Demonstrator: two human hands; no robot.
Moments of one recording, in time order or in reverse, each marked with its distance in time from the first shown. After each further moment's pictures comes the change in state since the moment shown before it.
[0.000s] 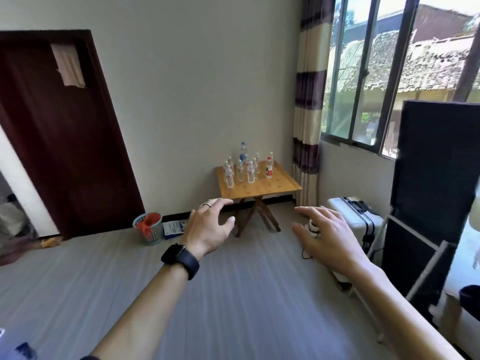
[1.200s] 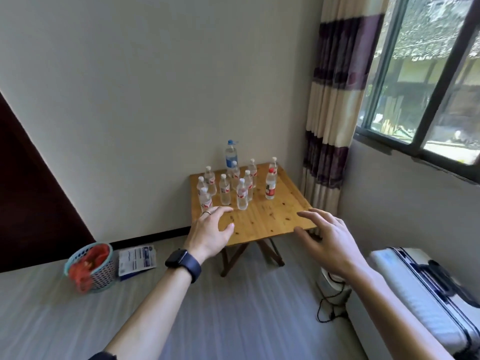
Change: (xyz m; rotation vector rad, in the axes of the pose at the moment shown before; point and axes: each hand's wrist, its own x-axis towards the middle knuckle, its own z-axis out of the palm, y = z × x) left_hand 0.715 -0.234 0.351 -0.091 -0.156 -0.095; right_hand 0.669 0.301 0.327 0.003 -0.151 0.148
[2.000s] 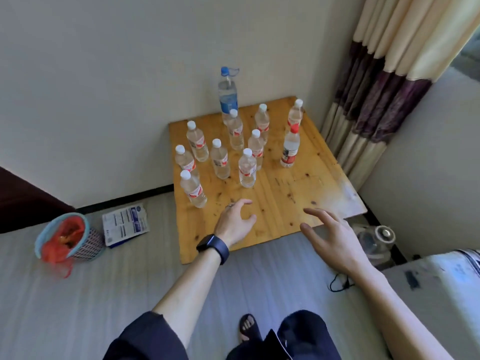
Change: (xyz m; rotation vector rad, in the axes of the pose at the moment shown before) left_hand 0.341 -0.168 0.207 -0.205 -0.383 -0.355; right_hand 0.316 0.125 0.229 0.088 -0.323 0.300
